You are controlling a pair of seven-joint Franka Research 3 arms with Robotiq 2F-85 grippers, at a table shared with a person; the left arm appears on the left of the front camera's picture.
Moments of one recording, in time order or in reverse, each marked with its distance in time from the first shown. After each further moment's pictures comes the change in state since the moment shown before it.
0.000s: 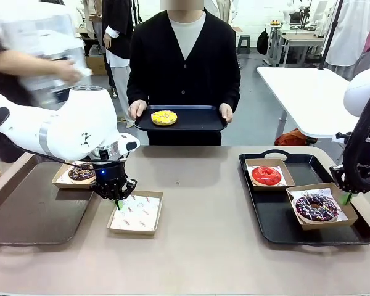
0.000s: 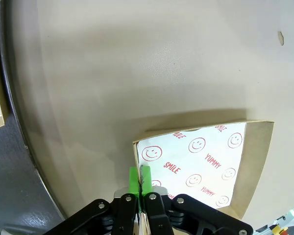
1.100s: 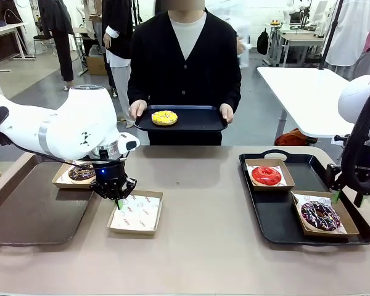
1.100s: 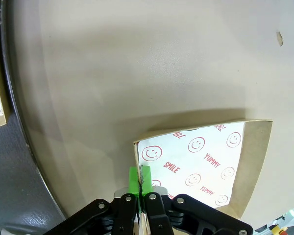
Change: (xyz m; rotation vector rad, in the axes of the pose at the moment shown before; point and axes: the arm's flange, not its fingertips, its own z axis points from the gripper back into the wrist) left arm 0.000 0.000 0.002 0.000 -0.001 0.002; right arm 0.006 0.001 -0.007 -0.052 -0.005 -0.039
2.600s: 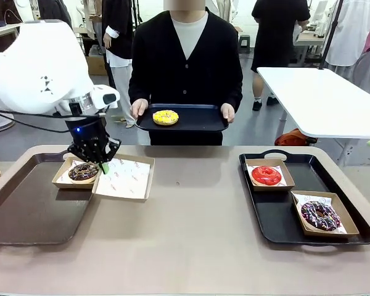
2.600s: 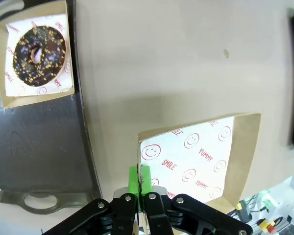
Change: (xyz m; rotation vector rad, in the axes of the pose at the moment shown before) left arm -0.025 0.016 0.137 -0.034 -0.127 0.020; right arm -0.094 -0.091 0.113 0.807 -0.008 0.212
